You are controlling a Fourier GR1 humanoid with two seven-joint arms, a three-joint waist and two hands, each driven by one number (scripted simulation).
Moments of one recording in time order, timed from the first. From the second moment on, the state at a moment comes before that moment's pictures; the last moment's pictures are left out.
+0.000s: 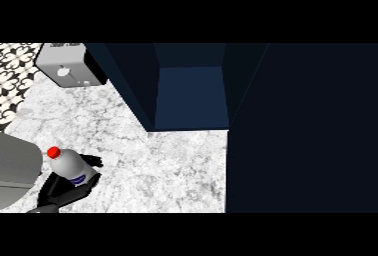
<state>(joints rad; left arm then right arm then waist) -0.21 0.27 0.28 -0.54 -0.05 -0.56 -0.75 0.99 -0.13 0.17 -2.47 -0.13 0.36 -0.23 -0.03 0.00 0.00</state>
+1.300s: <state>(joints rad) -0.26 0.01 0.14 -0.58 0.25 -0.26 -0.84 1.02 -0.11 0.19 -2.47 -0.12 0.36 -0.25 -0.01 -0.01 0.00</state>
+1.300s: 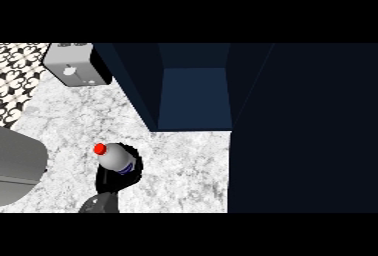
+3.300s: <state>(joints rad) -0.99 0.01 -0.37 -0.44 0.51 0.60 -0.40 0.89 -0.11 0.06 -2.43 -0.17 0.40 -0.22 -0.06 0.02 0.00</state>
